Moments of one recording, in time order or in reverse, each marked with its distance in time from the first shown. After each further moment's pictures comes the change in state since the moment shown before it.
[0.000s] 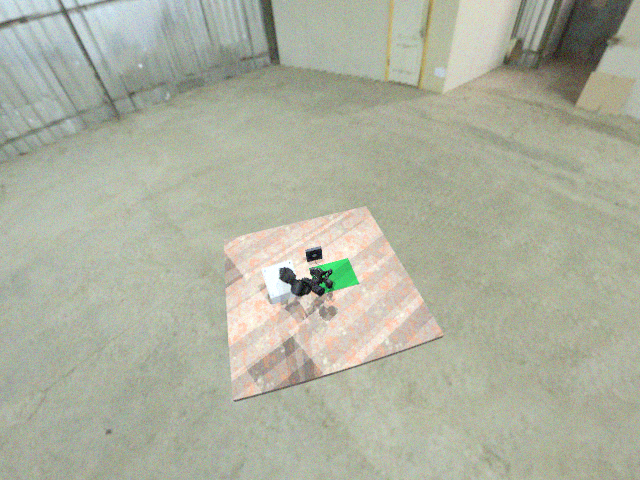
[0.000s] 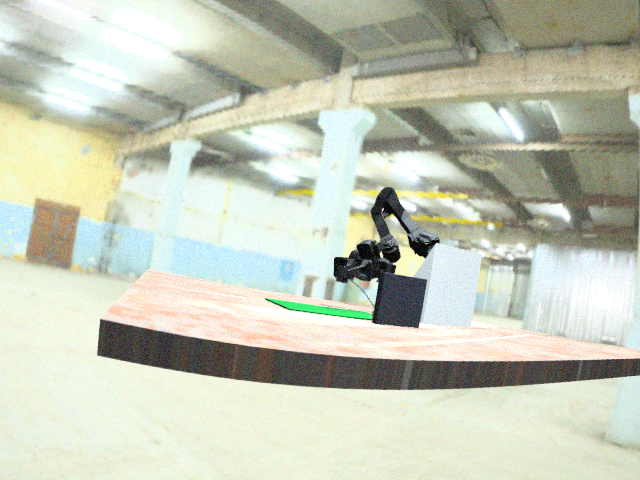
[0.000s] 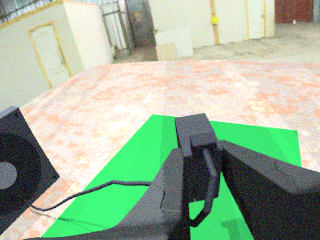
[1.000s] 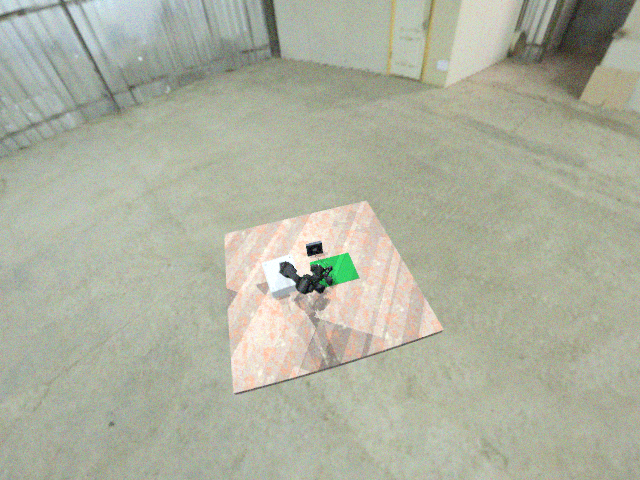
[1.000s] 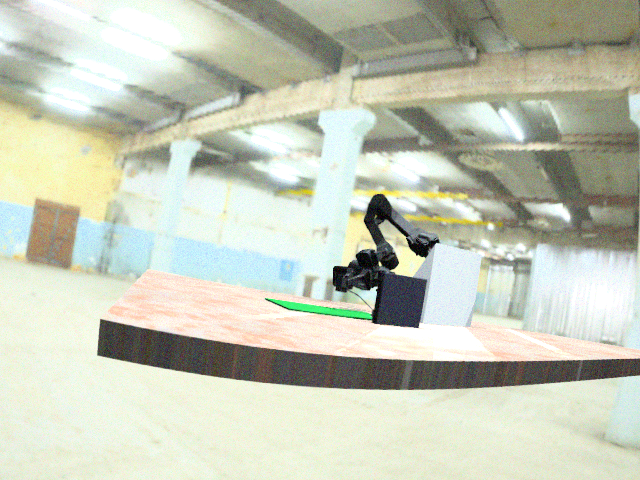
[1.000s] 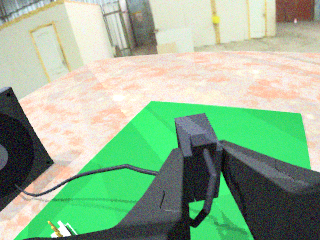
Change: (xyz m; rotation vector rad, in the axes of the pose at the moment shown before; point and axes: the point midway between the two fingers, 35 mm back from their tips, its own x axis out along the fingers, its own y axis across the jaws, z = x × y) arm 0.002 0.001 -0.026 0.005 0.002 0.006
